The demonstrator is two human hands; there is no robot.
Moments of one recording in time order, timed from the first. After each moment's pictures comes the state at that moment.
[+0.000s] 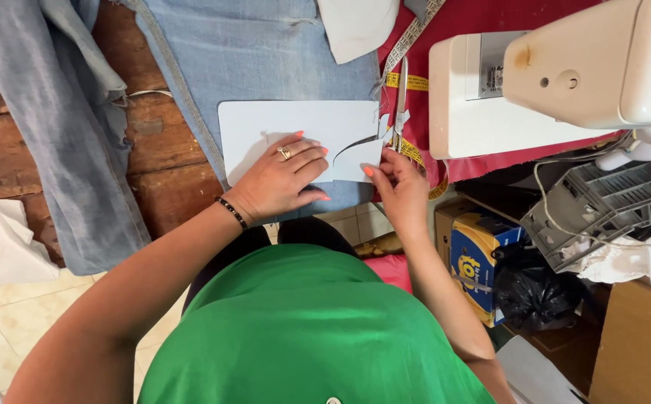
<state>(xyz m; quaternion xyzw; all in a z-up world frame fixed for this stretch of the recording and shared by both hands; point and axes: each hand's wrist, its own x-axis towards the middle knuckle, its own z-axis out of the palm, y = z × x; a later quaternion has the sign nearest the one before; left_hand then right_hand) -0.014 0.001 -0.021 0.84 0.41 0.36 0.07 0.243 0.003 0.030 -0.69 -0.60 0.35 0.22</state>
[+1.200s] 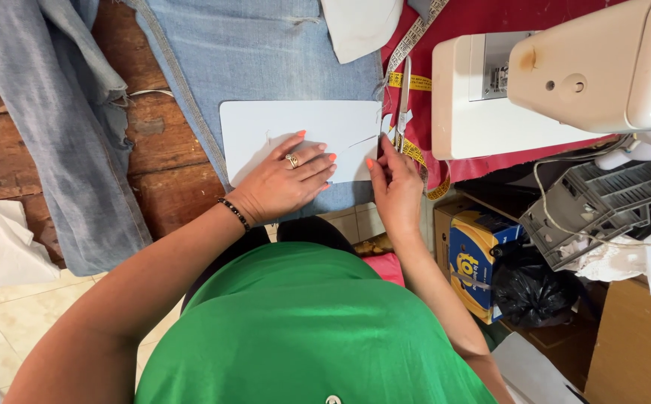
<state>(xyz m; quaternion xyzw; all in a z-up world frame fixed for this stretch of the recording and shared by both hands) -0.013 -0.002 -0.023 0.85 0.39 0.36 0.03 0.231 0.003 0.014 -0.65 -0.70 0.20 0.24</state>
